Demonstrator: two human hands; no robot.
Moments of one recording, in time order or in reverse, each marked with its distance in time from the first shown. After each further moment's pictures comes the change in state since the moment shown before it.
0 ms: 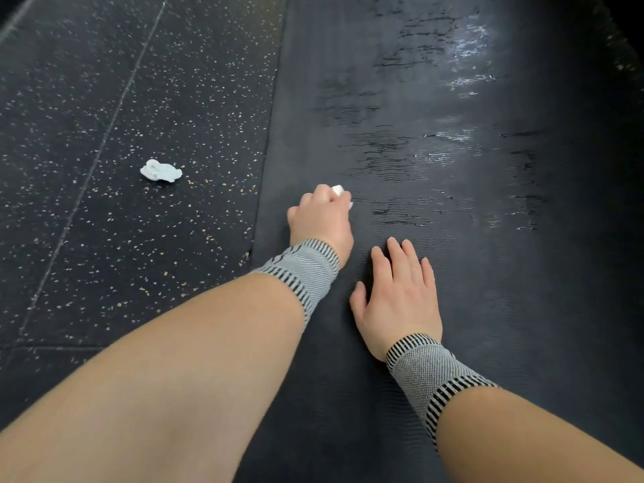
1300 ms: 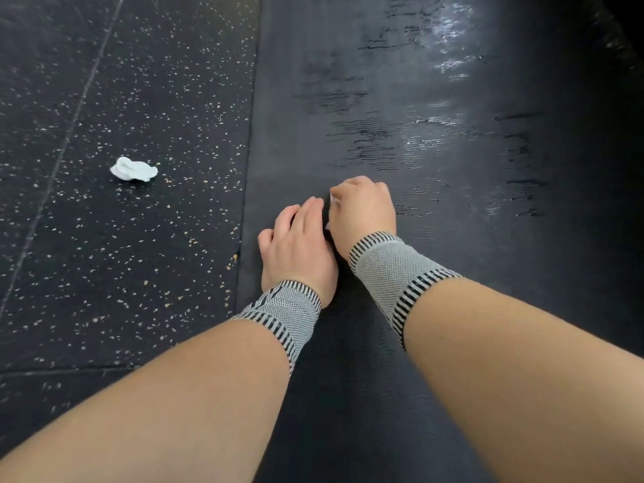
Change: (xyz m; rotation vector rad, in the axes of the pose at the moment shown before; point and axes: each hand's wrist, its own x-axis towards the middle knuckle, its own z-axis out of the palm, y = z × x) left_hand -0.042 -0.022 0.014 -0.104 0.043 -0.062; right_hand 0.110 -0.037 -0.008 0.276 -0.067 0.013
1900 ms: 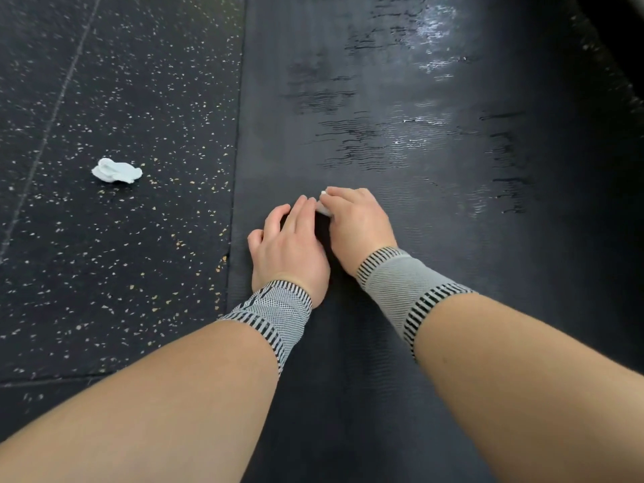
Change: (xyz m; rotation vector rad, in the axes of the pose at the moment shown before) left_hand 0.001 -0.001 0.000 0.013 -0.033 0.015; right_hand -0.015 0.018 0.000 -0.006 0.020 -0.254
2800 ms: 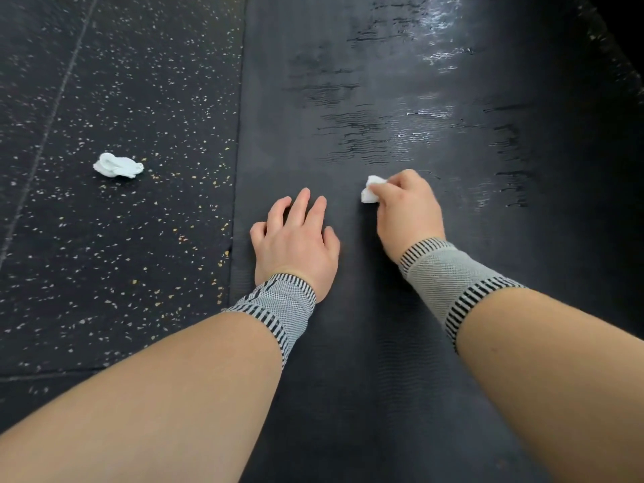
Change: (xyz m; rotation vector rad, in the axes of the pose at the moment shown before) left_hand -0.001 0.002 0.000 0.107 -0.025 0.051; right_hand -0.013 0.041 -0.020 -0.003 0.100 0.270
